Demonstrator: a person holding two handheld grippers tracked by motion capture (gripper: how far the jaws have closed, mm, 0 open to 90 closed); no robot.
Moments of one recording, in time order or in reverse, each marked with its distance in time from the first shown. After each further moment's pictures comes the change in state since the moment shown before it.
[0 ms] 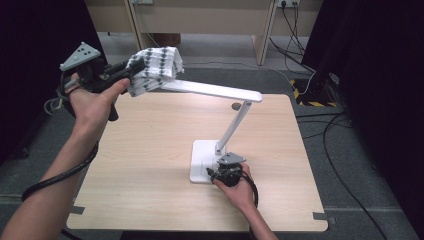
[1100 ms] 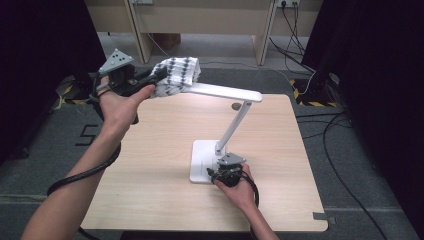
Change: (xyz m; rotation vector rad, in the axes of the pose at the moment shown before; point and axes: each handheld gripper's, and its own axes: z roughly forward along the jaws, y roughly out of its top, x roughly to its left) left arm -0.025 -0.020 0.038 0.077 -0.011 0.016; right arm -0.001 -0.001 0.000 -0.005 0.001 -0.023
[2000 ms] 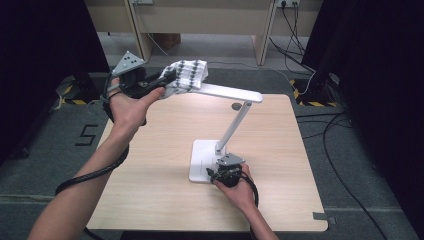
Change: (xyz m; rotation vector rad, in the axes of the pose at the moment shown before) left arm -0.017 -0.003 0.012 0.013 -0.020 0.012; right arm 0.002 0.000 0.001 -0.005 -0.005 -0.009
